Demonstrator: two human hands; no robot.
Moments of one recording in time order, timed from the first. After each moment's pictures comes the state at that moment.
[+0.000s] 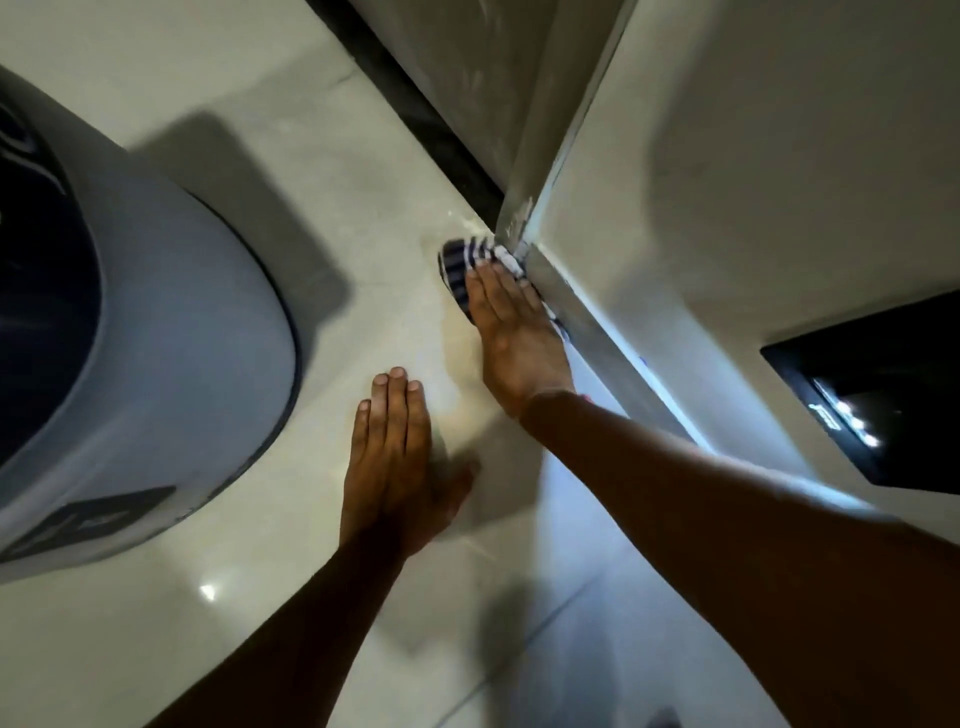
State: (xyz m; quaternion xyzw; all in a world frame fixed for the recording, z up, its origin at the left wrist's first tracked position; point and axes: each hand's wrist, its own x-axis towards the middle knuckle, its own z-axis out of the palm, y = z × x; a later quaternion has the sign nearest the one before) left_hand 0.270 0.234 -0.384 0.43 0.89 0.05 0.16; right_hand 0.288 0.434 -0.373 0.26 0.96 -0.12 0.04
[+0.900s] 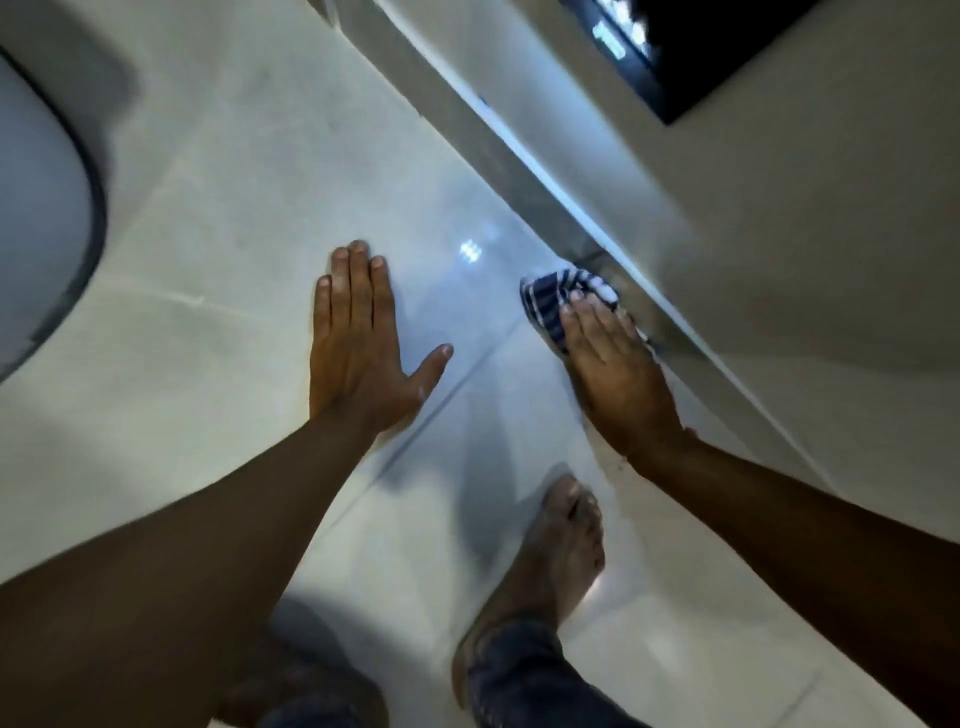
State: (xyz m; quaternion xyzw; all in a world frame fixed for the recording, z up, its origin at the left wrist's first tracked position) left_hand 0.383 0.234 -0.385 0.50 0.85 0.05 0.16; right_hand 0.618 0.376 -0.352 0.30 0.94 -0.06 0.14
